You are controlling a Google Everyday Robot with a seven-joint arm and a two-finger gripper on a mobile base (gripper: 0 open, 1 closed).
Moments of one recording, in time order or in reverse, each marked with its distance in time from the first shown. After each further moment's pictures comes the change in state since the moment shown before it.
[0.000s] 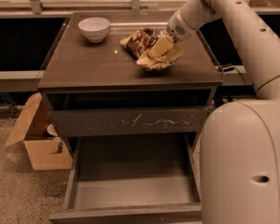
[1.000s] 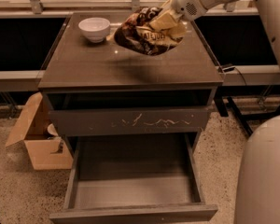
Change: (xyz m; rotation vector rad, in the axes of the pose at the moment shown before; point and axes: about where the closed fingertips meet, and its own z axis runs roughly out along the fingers) arm -0.066 0.042 -0.084 0.019 -0.241 -0.204
